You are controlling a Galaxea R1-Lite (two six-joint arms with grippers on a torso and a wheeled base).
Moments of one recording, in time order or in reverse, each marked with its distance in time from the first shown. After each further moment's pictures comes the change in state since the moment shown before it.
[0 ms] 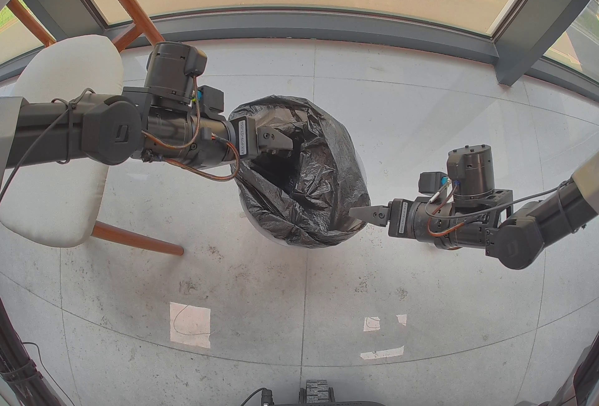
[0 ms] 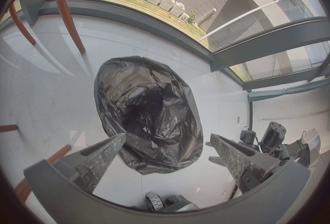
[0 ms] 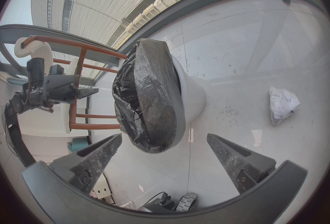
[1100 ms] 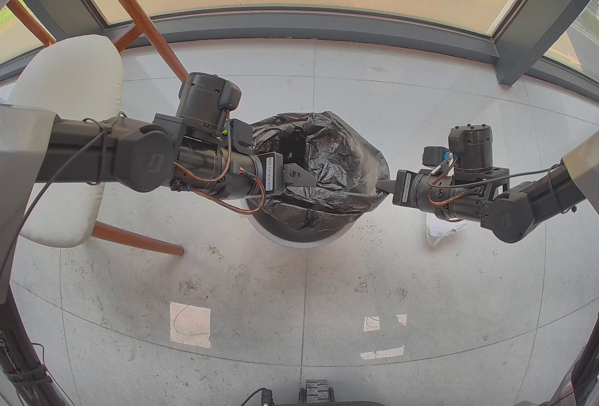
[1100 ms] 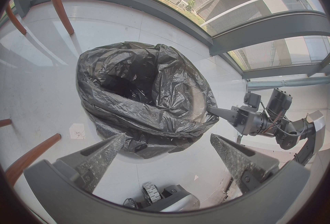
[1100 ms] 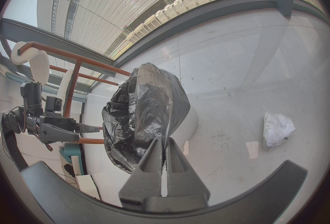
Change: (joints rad) left arm -0.059 0.078 0.028 -0.023 -0.001 -0.010; right arm -0.082 0.036 -0.131 0.013 -0.002 -0.056
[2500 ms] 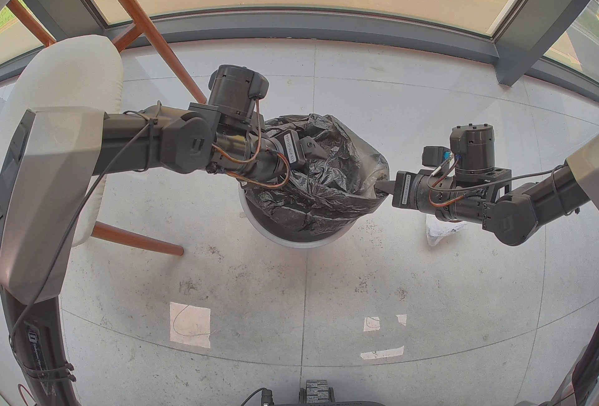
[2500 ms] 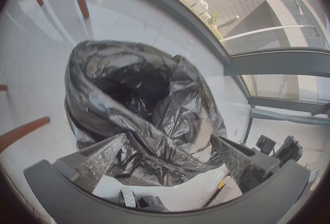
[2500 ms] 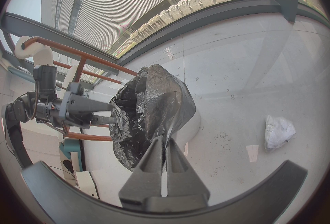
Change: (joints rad) left arm -0.015 0.163 -0.262 0.092 0.067 -0.262; right arm 0.021 -0.013 0.021 -0.012 -0.002 -0.030
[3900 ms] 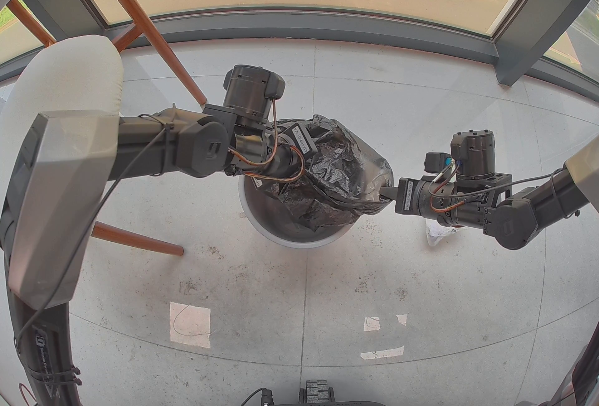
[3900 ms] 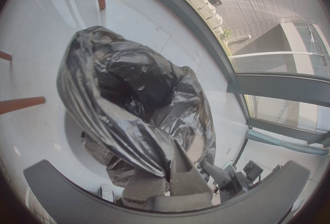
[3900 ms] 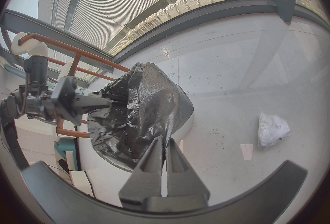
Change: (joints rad) left arm -0.036 0.009 -0.030 -0.022 0.089 -0.206; right arm -0.011 0.003 0.033 -0.004 -0.036 -0.025
